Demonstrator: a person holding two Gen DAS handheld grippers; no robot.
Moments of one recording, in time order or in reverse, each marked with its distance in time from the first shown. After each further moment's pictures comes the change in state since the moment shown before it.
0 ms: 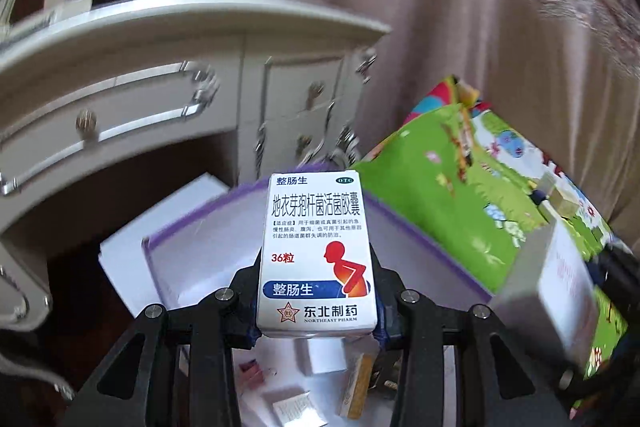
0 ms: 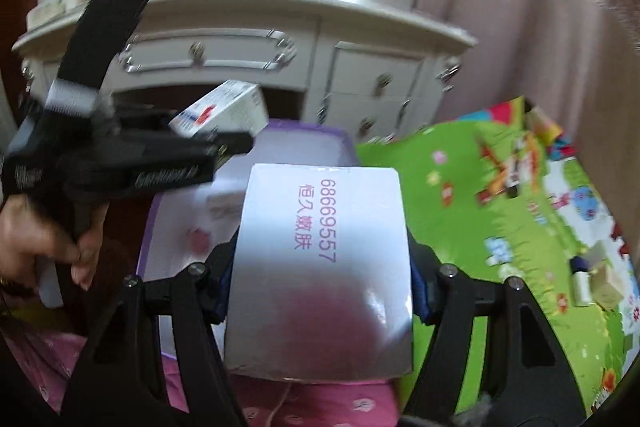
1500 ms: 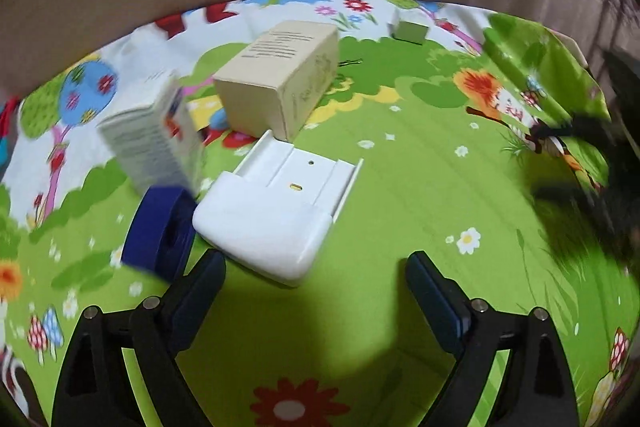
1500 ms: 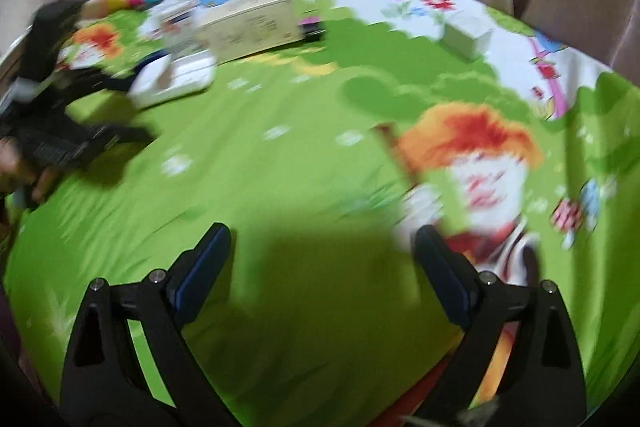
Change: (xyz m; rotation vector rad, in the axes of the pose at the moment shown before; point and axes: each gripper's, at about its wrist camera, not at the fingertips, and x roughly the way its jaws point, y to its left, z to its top) left arm 0.246 -0.526 -0.014 1.071 0.337 -0.754; right arm -0.110 -0.437 -0.302 0.856 0.278 -0.546
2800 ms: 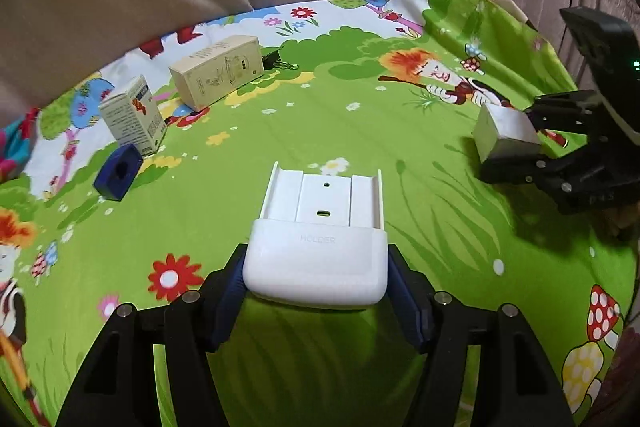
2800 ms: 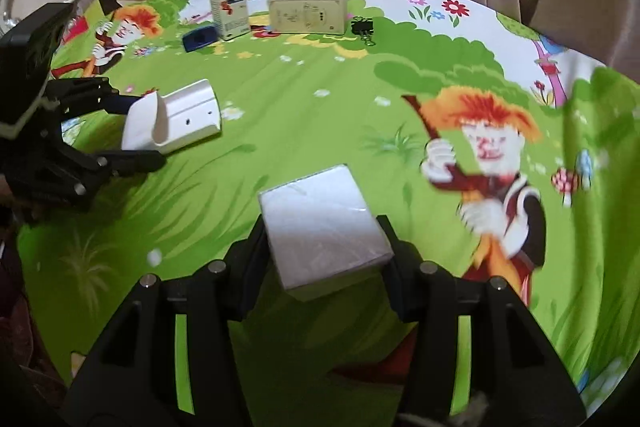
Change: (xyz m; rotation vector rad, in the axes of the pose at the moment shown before) left arm -0.049 -0.081 -0.046 0.054 -0.047 0.077; right arm -0.053 0.018 -0.062 -0.083 -0.035 0.067
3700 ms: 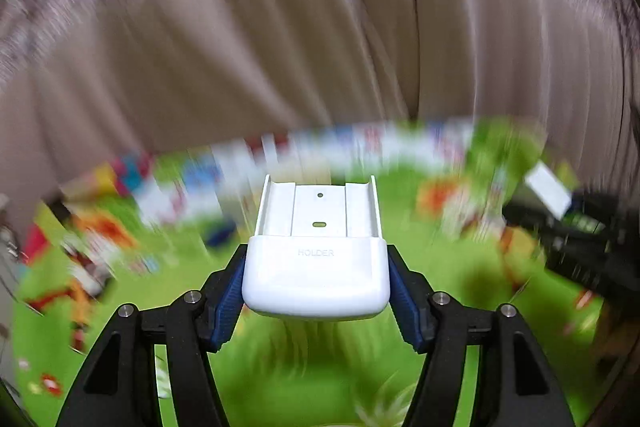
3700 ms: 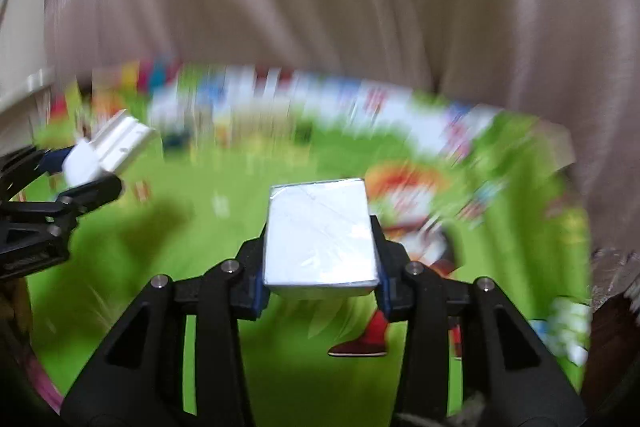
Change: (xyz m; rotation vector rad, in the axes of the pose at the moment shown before) left arm -0.146 -0.073 -0.005 -0.189 -0.469 0.333; right arm -0.103 0.033 -0.016 0.150 -0.460 -0.261
